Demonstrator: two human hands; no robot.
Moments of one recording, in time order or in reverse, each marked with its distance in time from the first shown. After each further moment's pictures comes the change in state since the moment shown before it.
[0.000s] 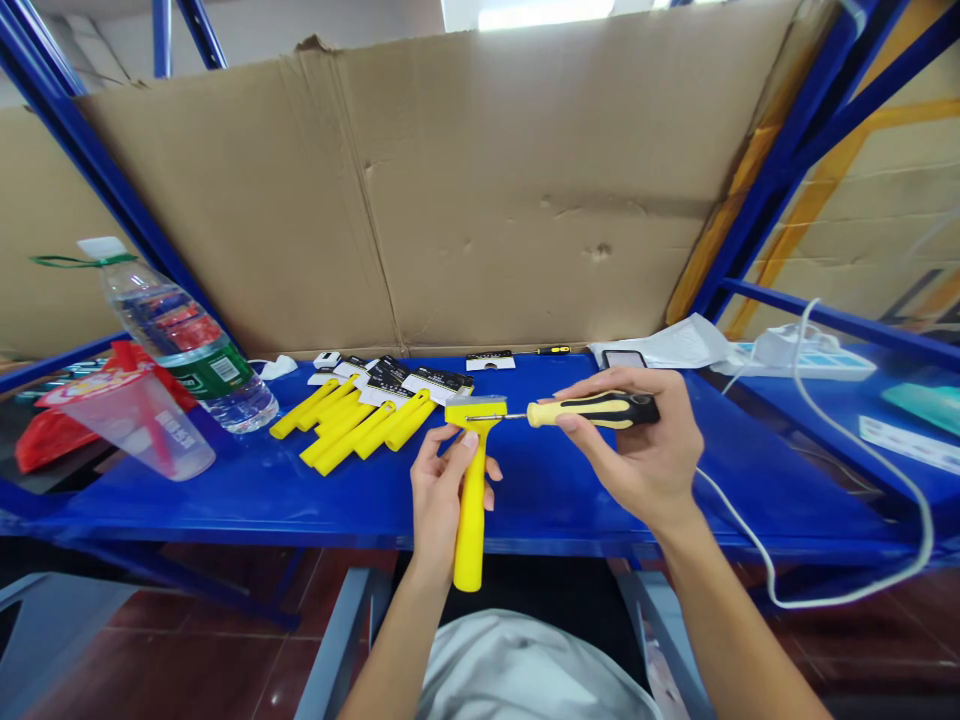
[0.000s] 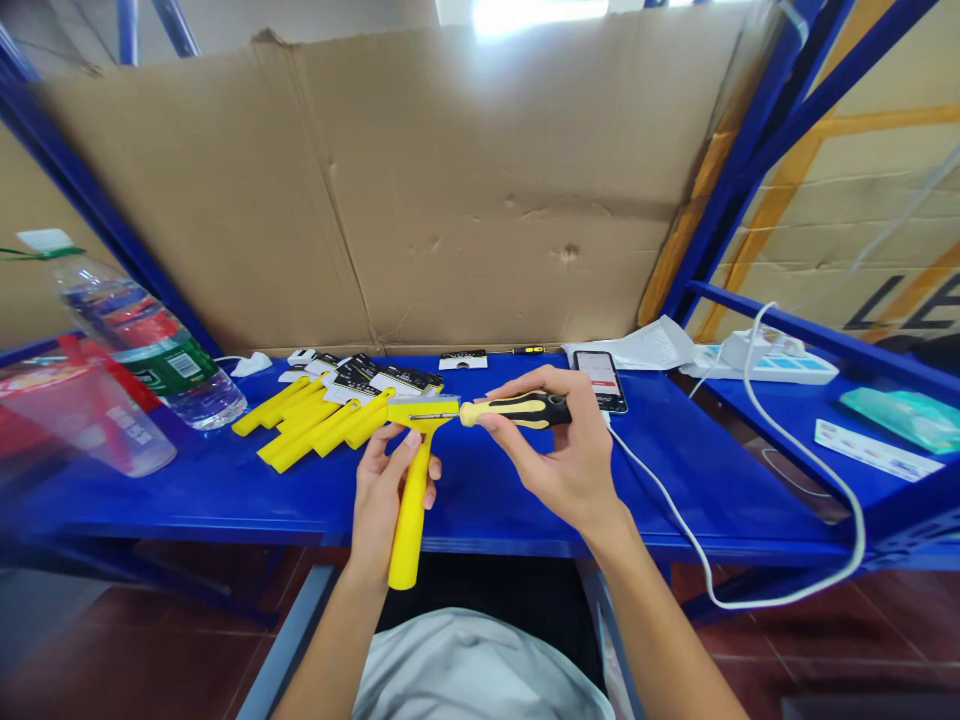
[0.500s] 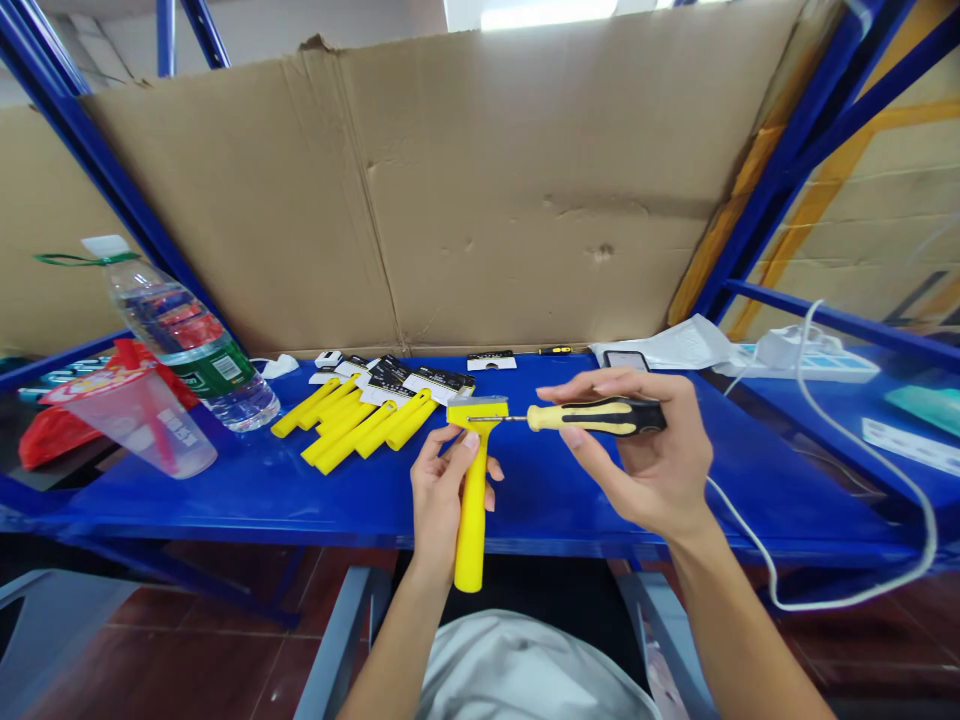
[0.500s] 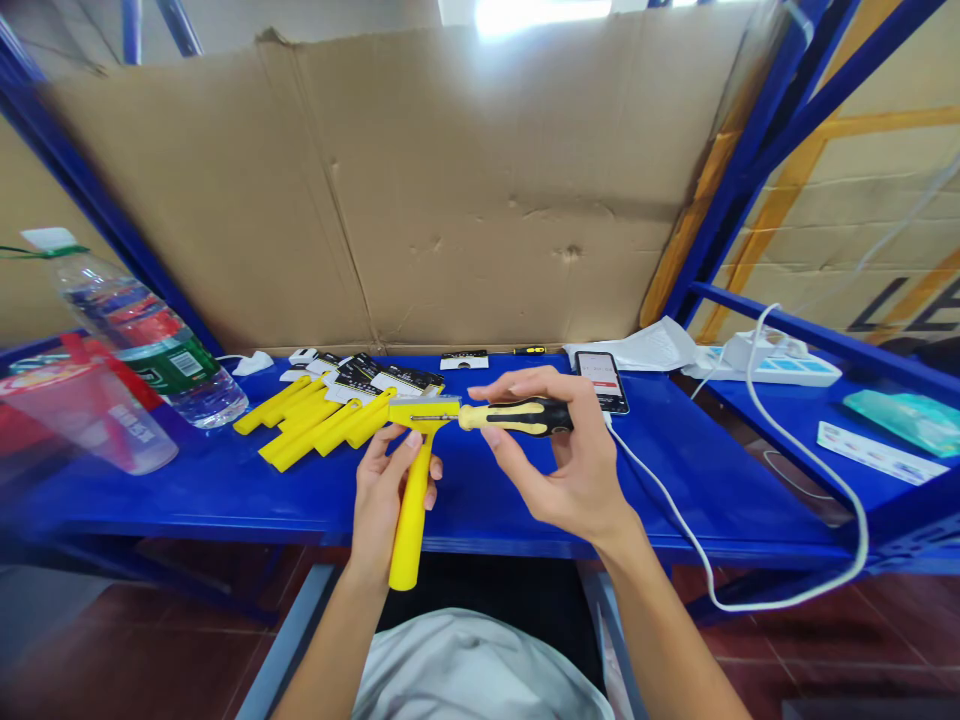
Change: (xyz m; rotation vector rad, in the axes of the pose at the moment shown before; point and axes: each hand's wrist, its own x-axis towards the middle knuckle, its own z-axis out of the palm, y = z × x) left_hand 0.000 0.000 0.000 -0.017 -0.011 0.003; right_hand 0.003 -0.010 -0.001 0.103 -0.116 -0.031
